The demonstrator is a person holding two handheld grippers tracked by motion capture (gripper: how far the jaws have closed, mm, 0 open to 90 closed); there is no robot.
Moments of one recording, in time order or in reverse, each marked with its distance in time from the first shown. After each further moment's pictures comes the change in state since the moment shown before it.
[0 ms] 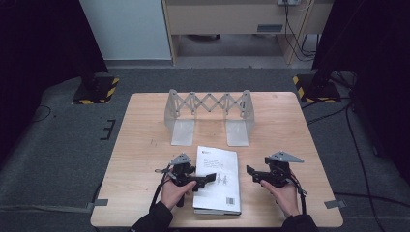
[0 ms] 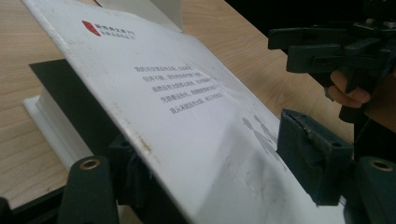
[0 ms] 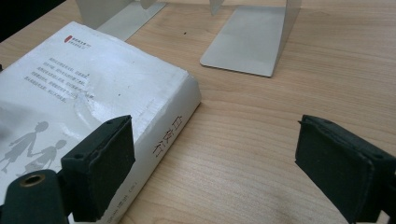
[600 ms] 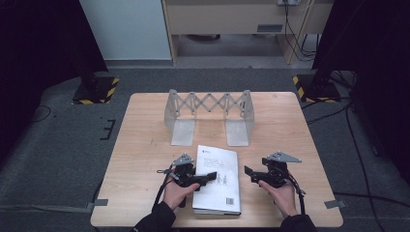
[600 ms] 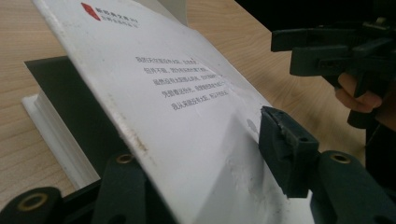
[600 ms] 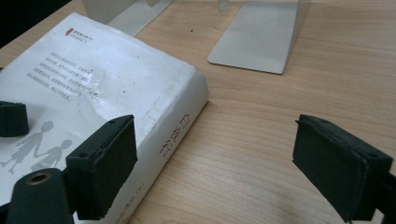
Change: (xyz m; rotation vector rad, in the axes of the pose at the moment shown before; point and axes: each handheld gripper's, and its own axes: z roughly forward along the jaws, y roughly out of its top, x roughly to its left) left arm -0.001 -0.001 0.000 0.001 0.025 -0.032; right arm 0.005 -0.002 0.006 0.009 0.026 0.001
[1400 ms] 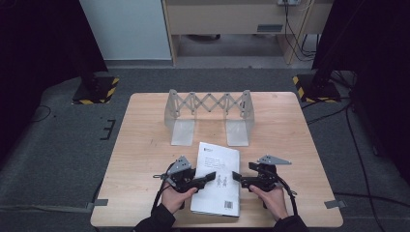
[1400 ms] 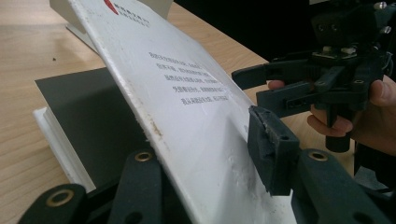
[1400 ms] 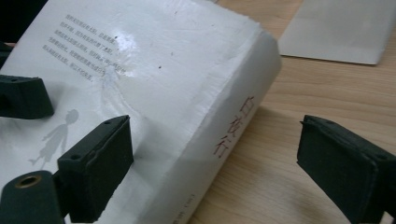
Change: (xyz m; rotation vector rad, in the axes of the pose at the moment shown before) left arm -0.024 0.002 -0.020 -0.105 0.006 0.151; right arm 0.023 -0.007 0.014 0.007 0.169 0.037
